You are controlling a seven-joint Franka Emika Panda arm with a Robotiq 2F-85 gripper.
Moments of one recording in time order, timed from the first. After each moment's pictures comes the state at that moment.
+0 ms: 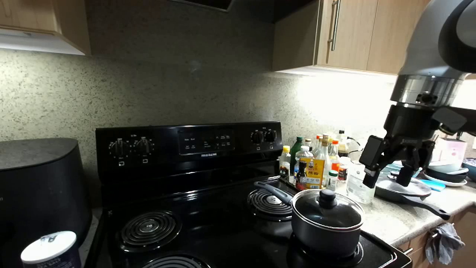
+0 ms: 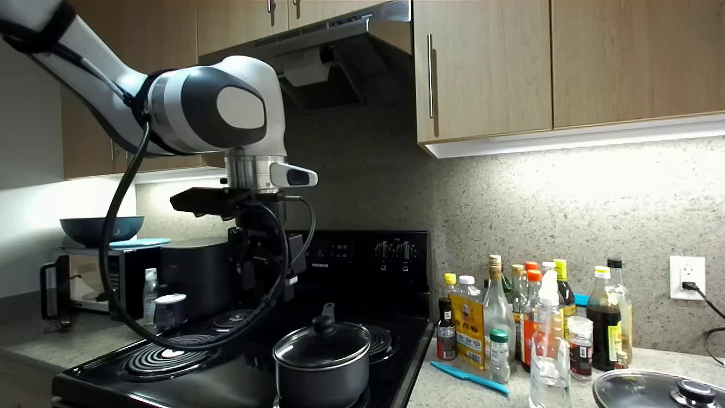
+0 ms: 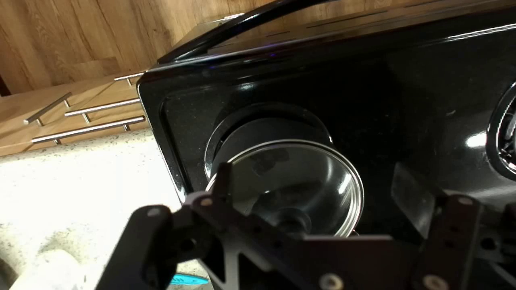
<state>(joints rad) 0.02 -0.61 0.06 -2.70 0.09 2.23 0.20</state>
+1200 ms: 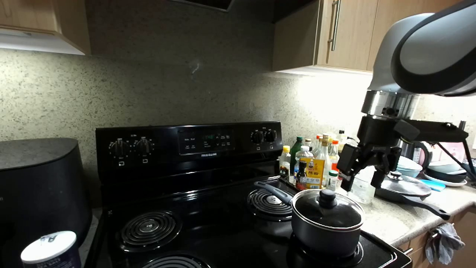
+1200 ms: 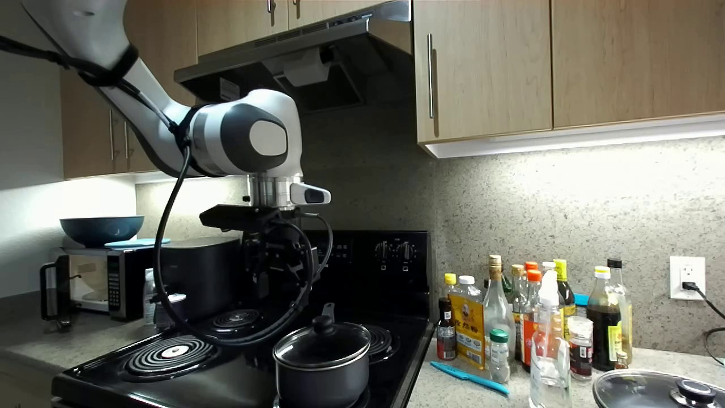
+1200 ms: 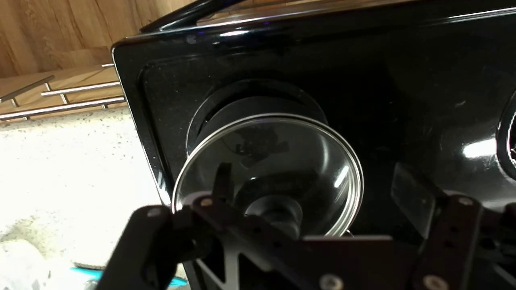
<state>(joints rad) 0.02 -0.40 0.06 -2.60 0.09 2.31 0.15</state>
